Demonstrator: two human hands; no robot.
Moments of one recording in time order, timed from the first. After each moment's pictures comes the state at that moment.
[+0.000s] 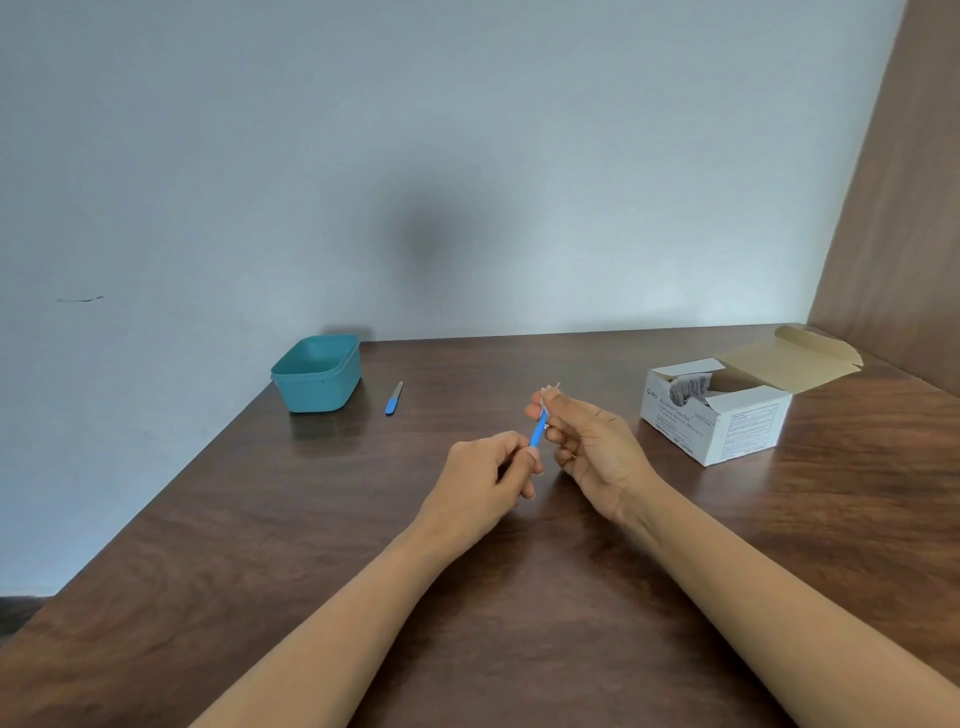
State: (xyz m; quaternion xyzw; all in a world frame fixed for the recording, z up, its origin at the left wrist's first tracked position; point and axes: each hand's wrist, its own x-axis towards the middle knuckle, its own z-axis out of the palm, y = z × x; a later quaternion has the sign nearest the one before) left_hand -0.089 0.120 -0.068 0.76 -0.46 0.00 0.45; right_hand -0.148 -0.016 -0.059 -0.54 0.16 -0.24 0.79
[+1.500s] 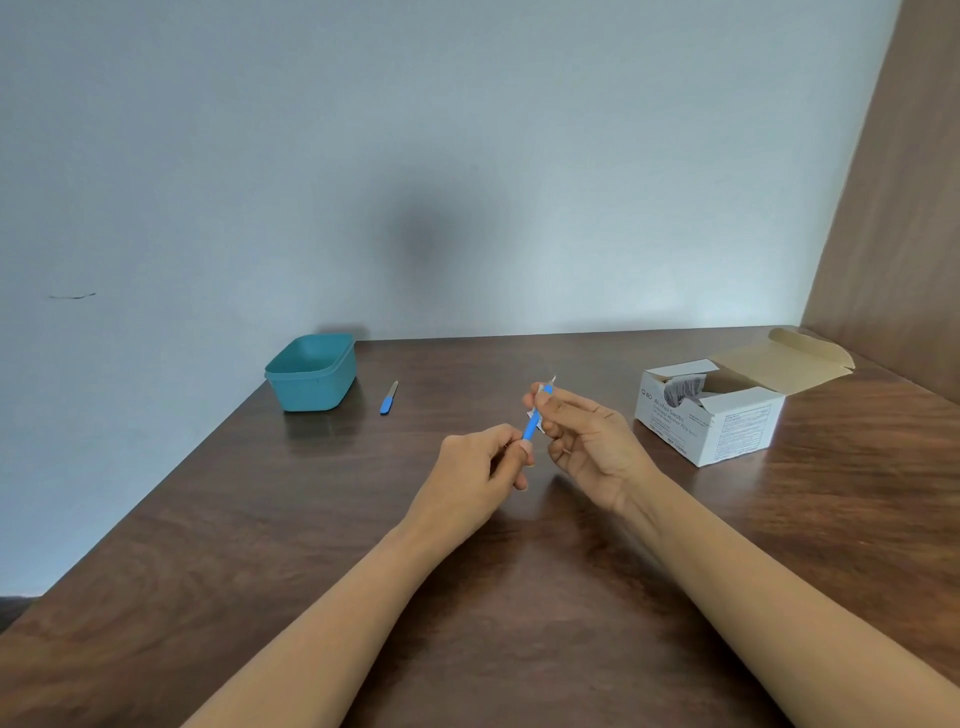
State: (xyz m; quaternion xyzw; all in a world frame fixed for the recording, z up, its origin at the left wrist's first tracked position) left_hand -0.085 0.119 -0.067 0.77 -0.47 0.02 0.44; right_hand -0.148 -0.020 -0.054 -0.50 0.15 -0.21 0.83
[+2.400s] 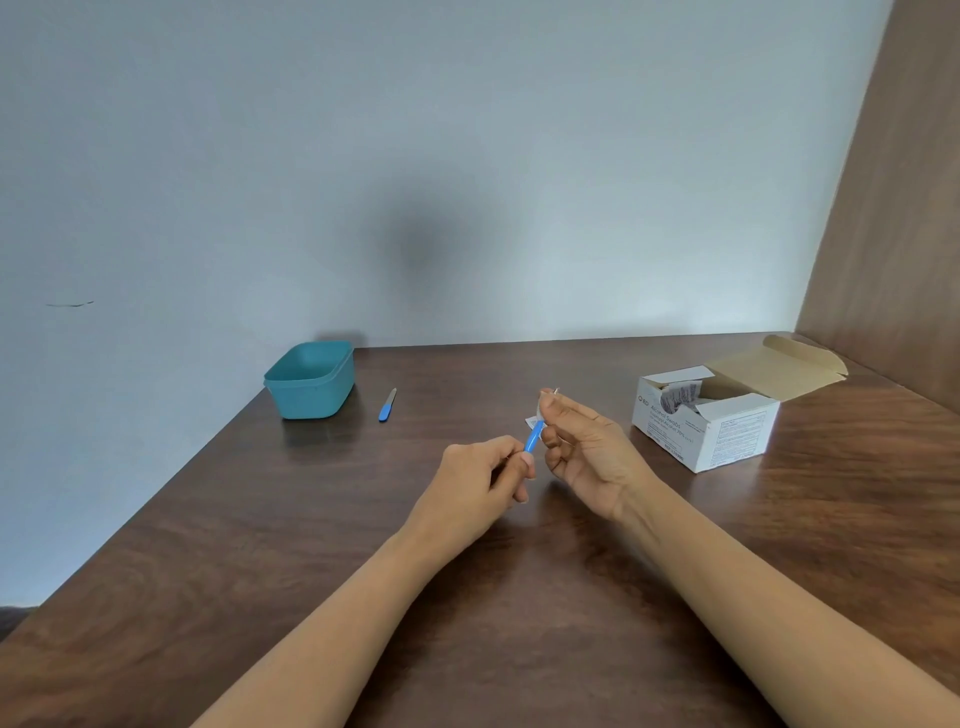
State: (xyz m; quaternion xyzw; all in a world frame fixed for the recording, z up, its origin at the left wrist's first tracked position) left_hand -0.084 0.119 -0.069 0.76 -0.48 0.00 0.44; right_hand -0.149 -0.018 -0.053 -0.47 0.16 -0.21 0.85
